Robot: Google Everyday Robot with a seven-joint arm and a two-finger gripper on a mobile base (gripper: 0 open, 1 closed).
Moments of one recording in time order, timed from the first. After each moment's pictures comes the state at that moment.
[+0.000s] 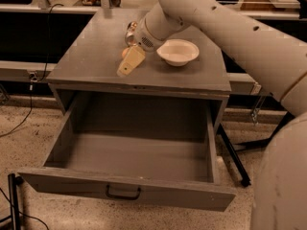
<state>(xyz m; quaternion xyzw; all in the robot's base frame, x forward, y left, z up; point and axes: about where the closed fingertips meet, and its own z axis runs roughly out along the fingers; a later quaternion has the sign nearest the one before) 0.711 0.057 0.895 -0.57 0.73 0.10 0.37</state>
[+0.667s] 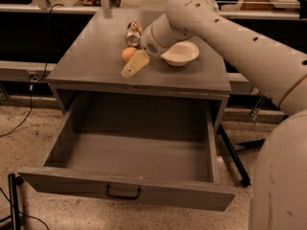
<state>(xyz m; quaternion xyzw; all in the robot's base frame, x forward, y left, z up) 0.737 0.044 0.869 -0.53 0.74 0.11 0.39</state>
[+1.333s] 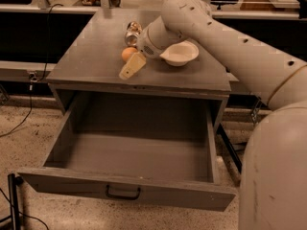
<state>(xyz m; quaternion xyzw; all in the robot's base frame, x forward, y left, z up) 0.747 0.060 0.856 -0.56 0.73 0.11 0.39</state>
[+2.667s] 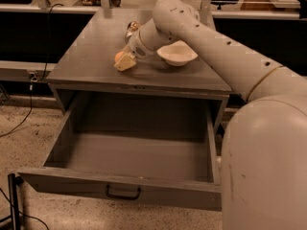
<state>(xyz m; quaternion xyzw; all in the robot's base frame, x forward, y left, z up) 0.762 0.090 0.841 -0.57 0.71 0.15 0.39</state>
